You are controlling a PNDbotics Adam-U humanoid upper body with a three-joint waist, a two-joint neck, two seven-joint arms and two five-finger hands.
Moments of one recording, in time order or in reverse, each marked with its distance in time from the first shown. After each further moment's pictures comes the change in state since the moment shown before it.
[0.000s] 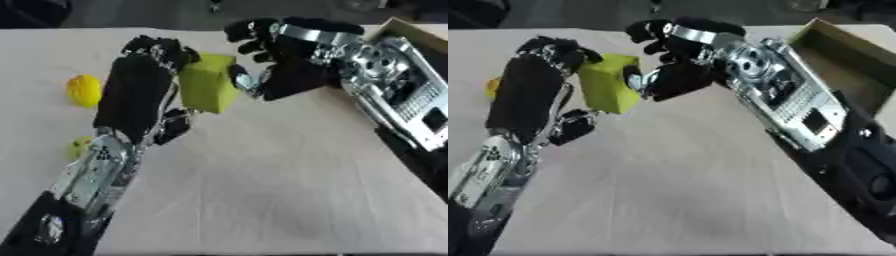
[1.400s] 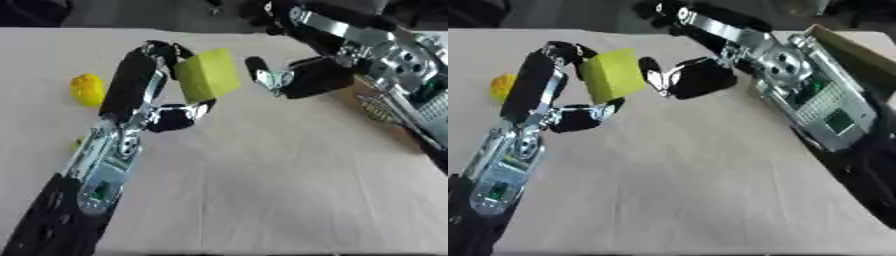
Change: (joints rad) left arm -0.012 -0.030 0.149 0.150 0.414 -0.058 0.075; right arm 0.008 -0.058 -0.004 -0.005 0.164 -0.287 0.017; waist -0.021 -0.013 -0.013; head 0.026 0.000
